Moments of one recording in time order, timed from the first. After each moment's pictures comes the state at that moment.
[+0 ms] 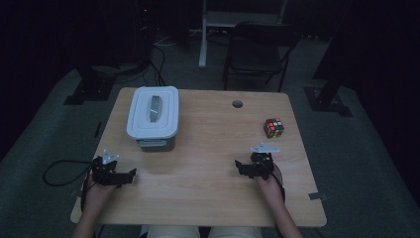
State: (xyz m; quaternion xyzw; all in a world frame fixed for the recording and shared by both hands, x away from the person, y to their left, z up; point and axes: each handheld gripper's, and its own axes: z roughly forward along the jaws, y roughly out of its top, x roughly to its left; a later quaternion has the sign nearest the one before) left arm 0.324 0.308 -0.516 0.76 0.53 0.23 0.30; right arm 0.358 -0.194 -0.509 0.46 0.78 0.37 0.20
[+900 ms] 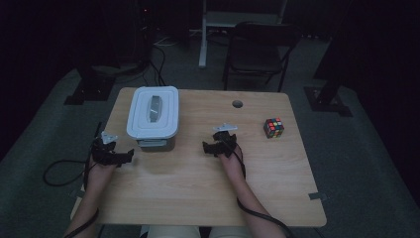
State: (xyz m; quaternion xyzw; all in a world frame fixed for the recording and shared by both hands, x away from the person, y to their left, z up) left arm 0.384 0.320 -0.508 0.74 0.54 0.28 0.29; right arm 0.440 -0.086 -0.517 0.46 0.78 0.37 0.19
